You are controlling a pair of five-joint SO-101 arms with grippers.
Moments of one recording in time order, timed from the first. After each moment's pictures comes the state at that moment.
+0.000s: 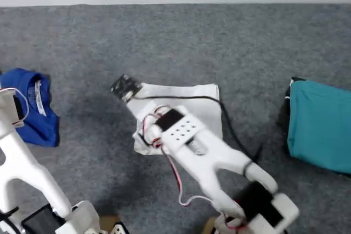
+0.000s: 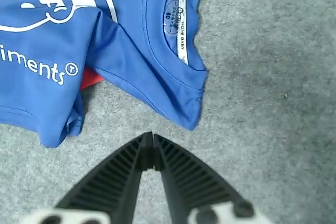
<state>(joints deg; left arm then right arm) -40.3 -16.9 3.3 93.5 -9.0 -45.4 -1.3 27.8 50.4 7.6</state>
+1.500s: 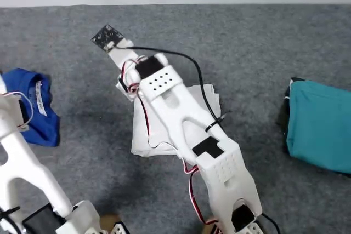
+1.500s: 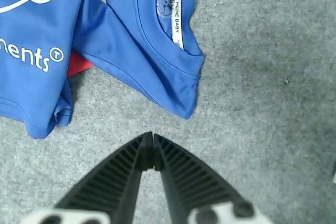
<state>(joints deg) -40.3 -17.0 7.5 93.0 -9.0 -38.4 36.1 -41.1 75.6 13.2</state>
